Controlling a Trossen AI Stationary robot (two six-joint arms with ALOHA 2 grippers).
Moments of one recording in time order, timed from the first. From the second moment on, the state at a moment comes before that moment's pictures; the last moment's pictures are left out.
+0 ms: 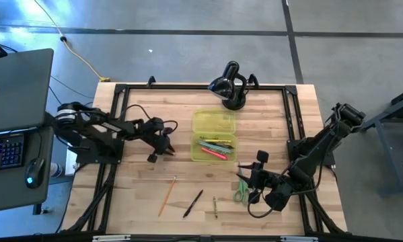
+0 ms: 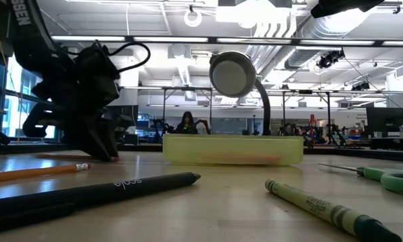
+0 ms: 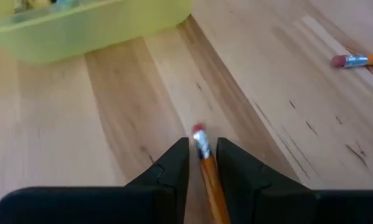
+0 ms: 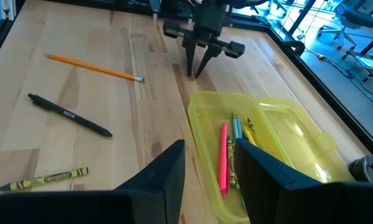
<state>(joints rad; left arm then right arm) 0.26 1.49 0.30 0.36 0.47 0.52 0.79 1.40 0.95 -0.46 0.96 0.58</state>
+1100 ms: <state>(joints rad) 0.25 1.68 0.30 0.59 0.53 0.05 0.79 1.40 0.95 -0.46 0.93 0.58</state>
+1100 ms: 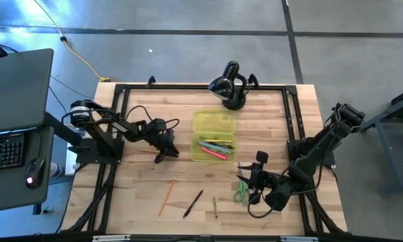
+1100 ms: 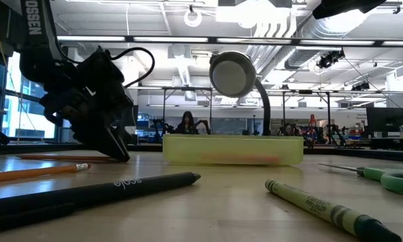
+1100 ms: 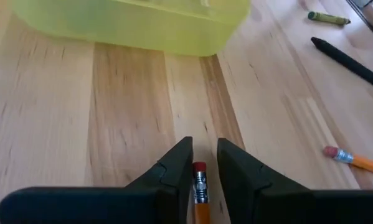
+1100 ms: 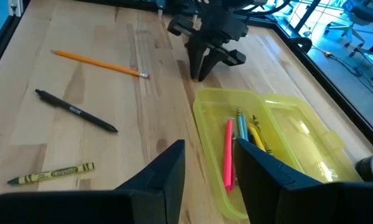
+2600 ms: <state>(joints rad) 0.16 1.69 0.34 0.89 0.46 -0.10 0.79 1.40 0.95 -0.44 0.94 0.54</state>
